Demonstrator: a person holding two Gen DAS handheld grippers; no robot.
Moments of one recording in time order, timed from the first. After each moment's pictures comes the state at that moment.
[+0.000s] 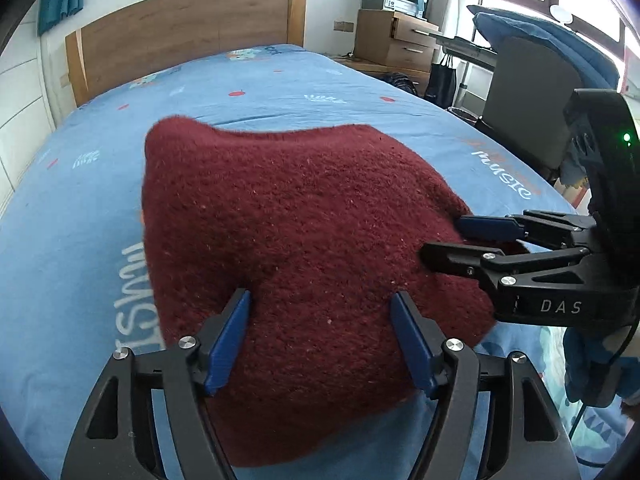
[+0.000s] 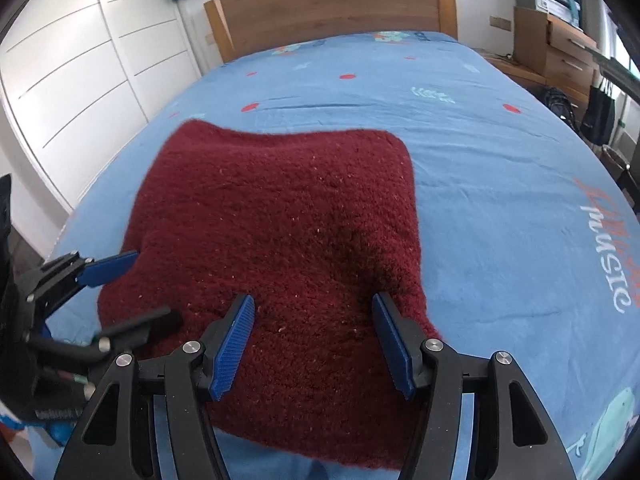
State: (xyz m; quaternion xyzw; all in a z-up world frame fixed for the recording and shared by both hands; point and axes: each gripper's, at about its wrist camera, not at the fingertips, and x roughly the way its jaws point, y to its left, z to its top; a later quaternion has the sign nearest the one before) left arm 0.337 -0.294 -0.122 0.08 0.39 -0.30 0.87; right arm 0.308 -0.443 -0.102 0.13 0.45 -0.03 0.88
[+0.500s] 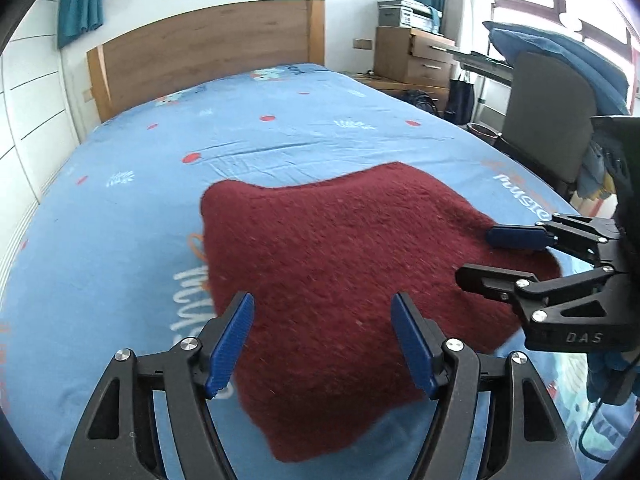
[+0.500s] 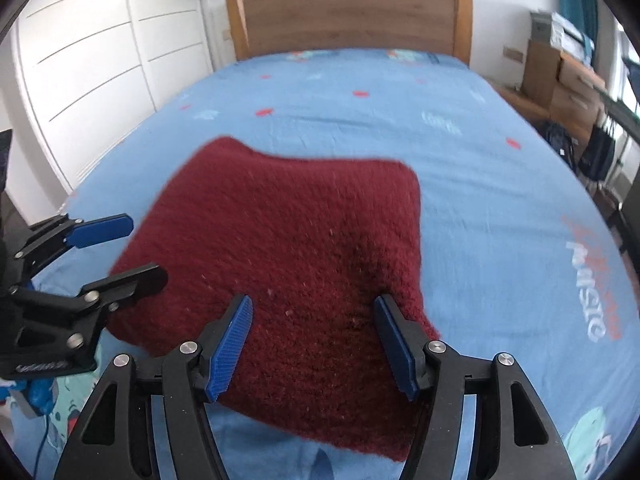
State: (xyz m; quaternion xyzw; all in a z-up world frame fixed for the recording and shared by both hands) left arm 0.349 -0.274 -0.095 0.09 0.36 -0.26 0.89; right arm 0.314 -0.416 -0.073 0.06 0.44 -0.03 0.89
